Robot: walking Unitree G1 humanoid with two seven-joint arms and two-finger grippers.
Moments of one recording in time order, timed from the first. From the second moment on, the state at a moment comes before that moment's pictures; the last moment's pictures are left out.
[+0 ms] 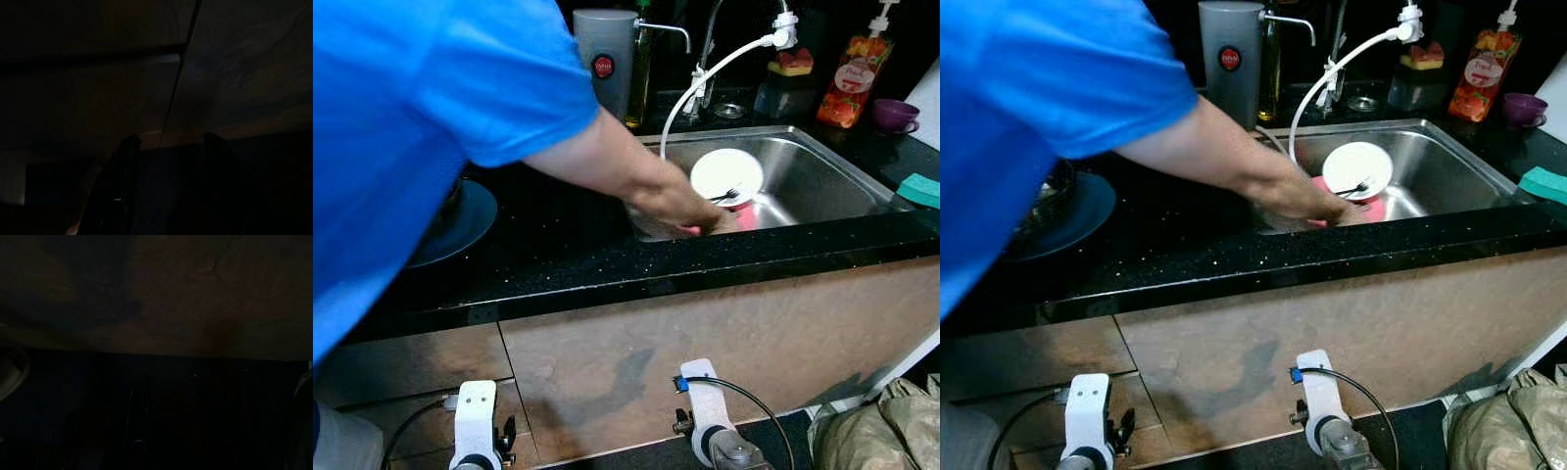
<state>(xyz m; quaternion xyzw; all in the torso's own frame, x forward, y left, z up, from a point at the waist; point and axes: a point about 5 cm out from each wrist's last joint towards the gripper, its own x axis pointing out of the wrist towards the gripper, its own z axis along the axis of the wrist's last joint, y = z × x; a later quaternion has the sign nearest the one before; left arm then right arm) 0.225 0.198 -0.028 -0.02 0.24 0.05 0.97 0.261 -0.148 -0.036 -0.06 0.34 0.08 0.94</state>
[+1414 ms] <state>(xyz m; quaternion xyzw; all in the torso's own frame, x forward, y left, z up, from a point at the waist) 0.219 0.201 -0.033 -0.01 0.26 0.07 0.96 0.260 -0.157 -0.037 -0.07 0.34 0.06 0.94</state>
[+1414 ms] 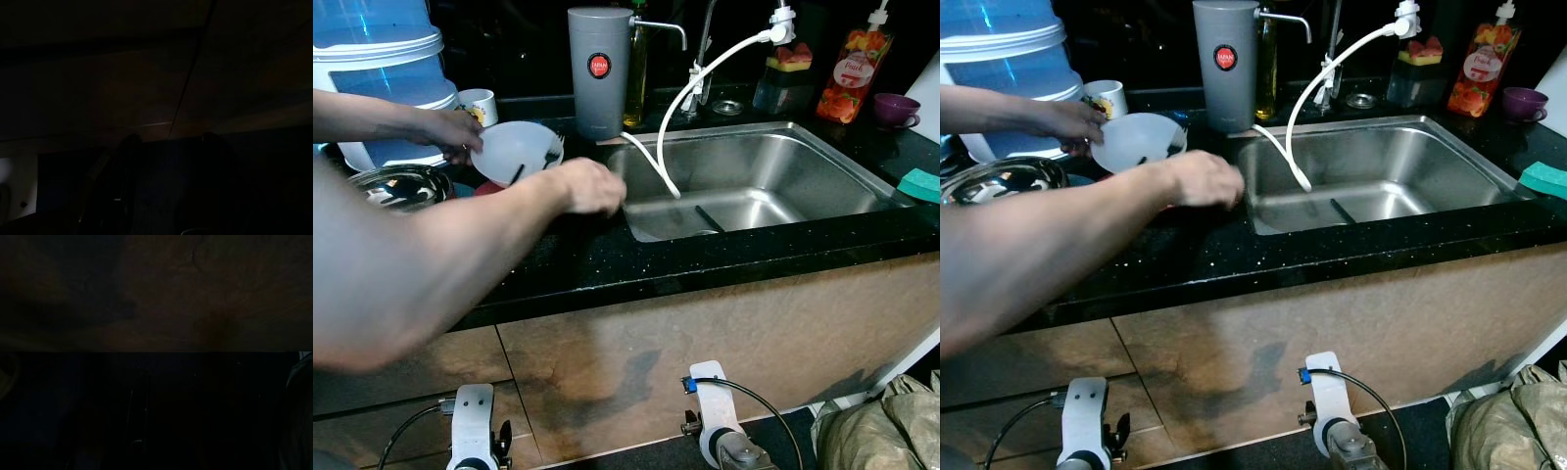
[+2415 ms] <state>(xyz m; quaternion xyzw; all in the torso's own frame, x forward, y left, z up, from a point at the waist) 0.226 0.205 -0.030 -0.01 0.26 0.07 0.96 0.263 -0.156 -0.035 -0.06 0.34 0.05 0.94</state>
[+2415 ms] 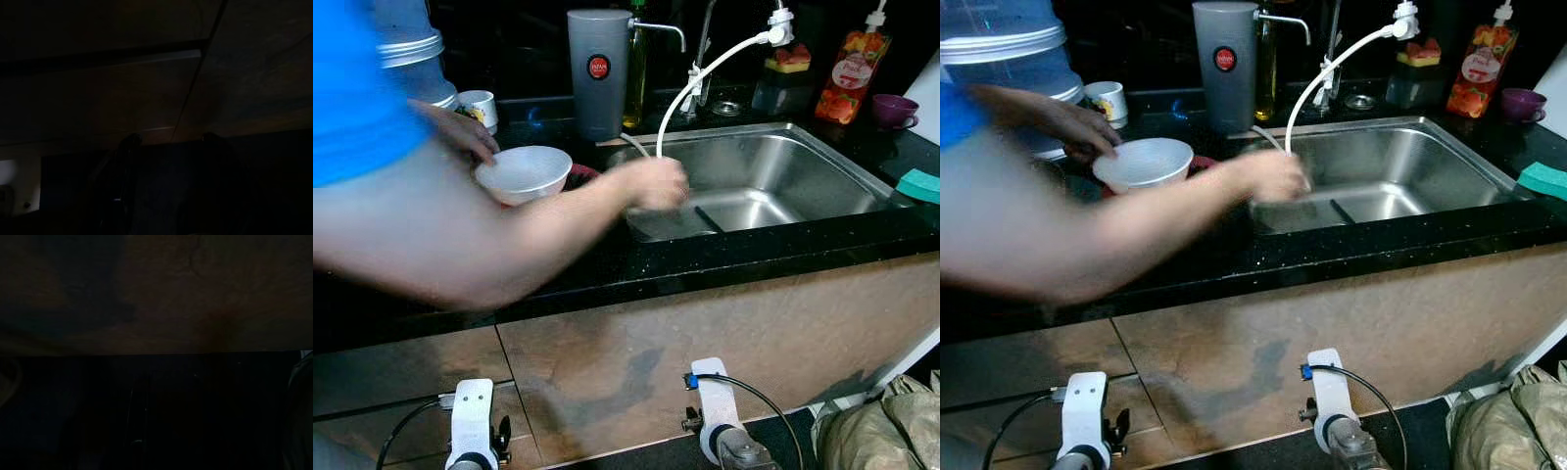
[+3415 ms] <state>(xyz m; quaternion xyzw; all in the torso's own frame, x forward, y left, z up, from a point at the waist) 0.225 0.213 -0.030 0.00 0.26 0.09 0.96 0.262 -0.157 -0.036 -0.07 0.34 0.06 0.93</state>
